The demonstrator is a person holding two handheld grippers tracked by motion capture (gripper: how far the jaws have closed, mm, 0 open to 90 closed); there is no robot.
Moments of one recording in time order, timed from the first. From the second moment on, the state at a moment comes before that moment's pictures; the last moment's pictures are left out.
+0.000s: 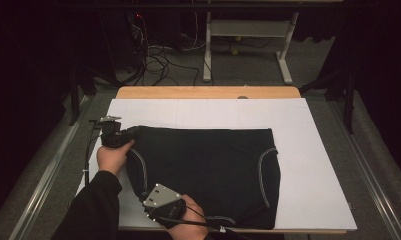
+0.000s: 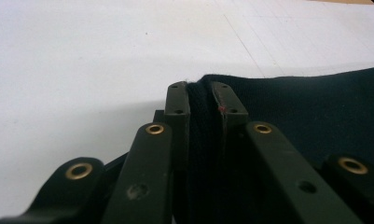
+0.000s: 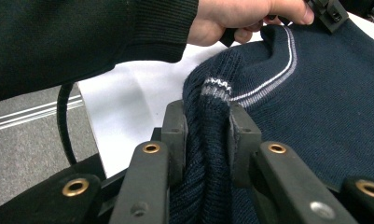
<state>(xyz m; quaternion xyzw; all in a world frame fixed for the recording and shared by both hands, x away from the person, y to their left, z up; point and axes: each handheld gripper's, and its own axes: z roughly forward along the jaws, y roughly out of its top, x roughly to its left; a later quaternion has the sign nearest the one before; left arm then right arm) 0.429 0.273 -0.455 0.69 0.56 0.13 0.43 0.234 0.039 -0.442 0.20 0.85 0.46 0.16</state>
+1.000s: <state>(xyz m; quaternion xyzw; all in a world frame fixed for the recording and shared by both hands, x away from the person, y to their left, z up) 0.403 0.344 -0.431 0.67 0.59 0.17 0.42 0.227 0.102 -0.430 0.15 0.85 0.47 0.15</state>
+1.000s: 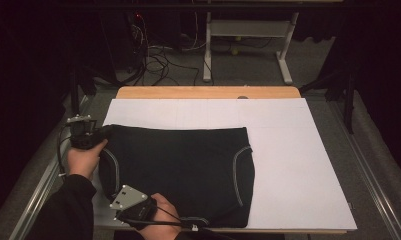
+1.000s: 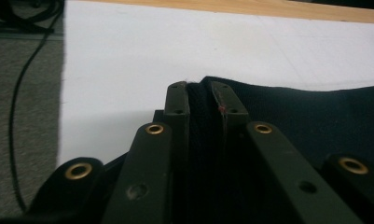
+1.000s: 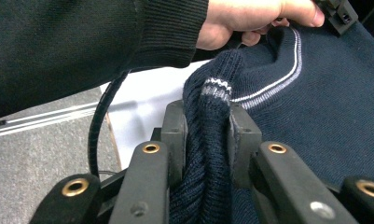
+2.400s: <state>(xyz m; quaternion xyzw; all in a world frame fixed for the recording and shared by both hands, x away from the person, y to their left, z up) 0.428 0.190 -0.385 0.73 0.54 0.17 0.38 0.227 -0.043 -0.422 0.23 0.81 0.50 0.21</state>
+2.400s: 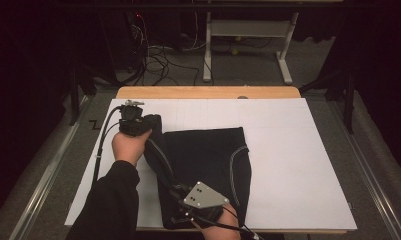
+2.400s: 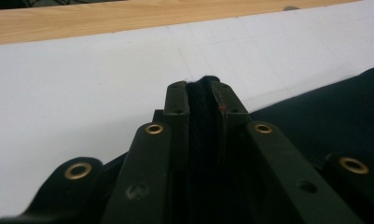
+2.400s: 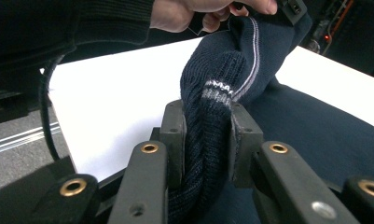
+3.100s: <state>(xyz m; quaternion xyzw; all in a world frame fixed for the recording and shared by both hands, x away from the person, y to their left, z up) 0.437 0.109 -0.395 0.75 0.50 0.18 0.39 0.218 -0.115 -0.440 0.28 0.80 0.49 0.22</state>
